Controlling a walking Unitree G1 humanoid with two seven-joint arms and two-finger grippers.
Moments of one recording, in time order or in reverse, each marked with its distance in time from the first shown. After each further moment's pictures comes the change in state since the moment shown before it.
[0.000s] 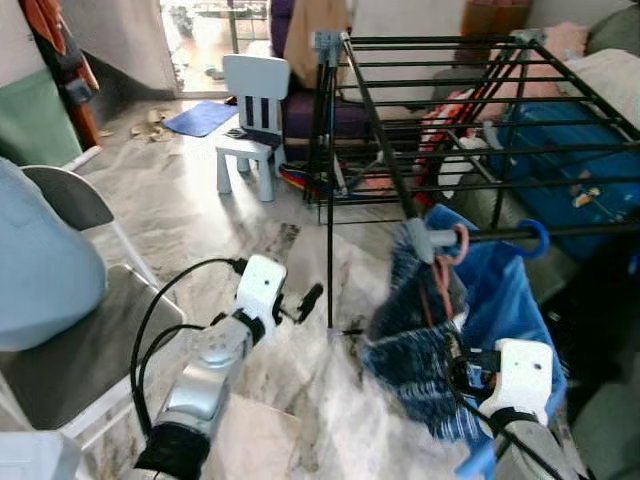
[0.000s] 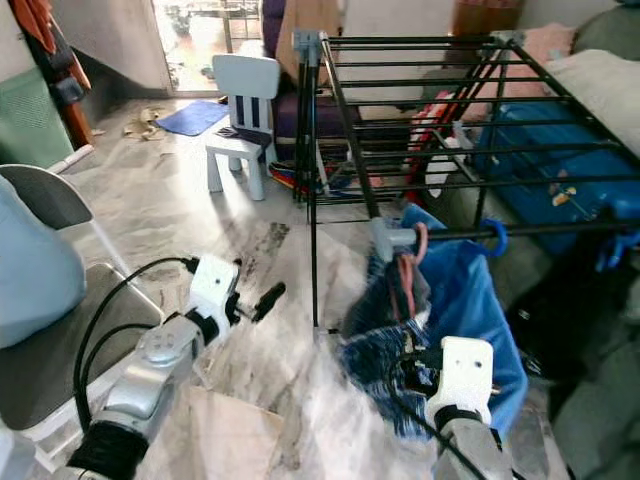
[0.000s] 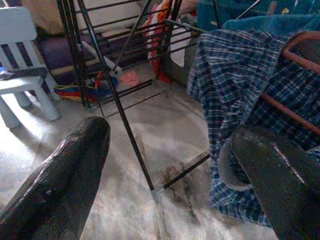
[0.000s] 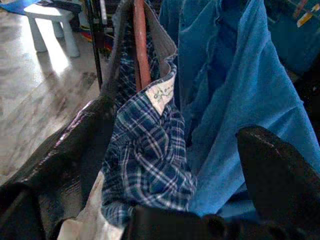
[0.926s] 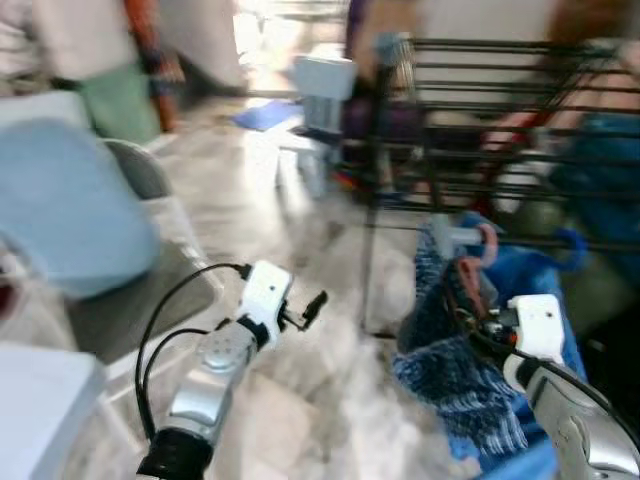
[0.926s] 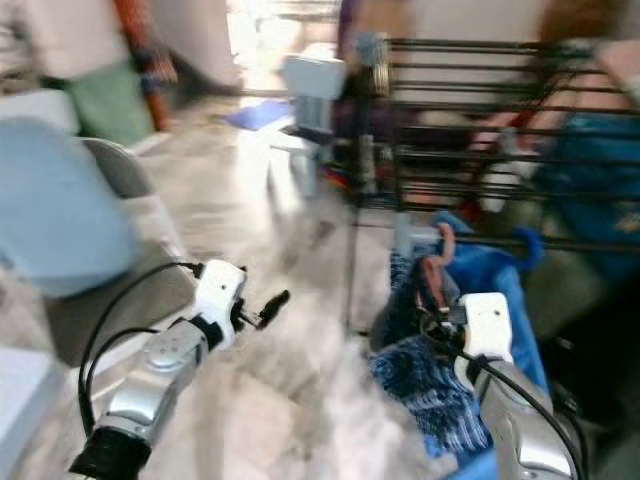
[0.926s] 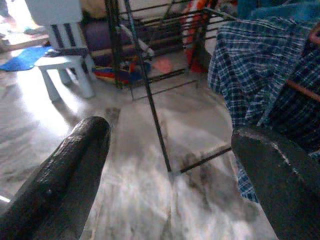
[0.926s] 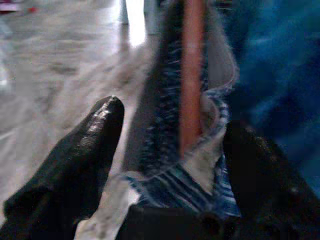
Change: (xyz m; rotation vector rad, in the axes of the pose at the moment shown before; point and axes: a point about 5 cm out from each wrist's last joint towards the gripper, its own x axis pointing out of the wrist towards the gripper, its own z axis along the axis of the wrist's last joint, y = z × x) left arm 0.000 -0.008 -0.001 -0.011 0.019 -0.023; right arm 0.062 -0.038 0.023 -0.057 0.119 0.212
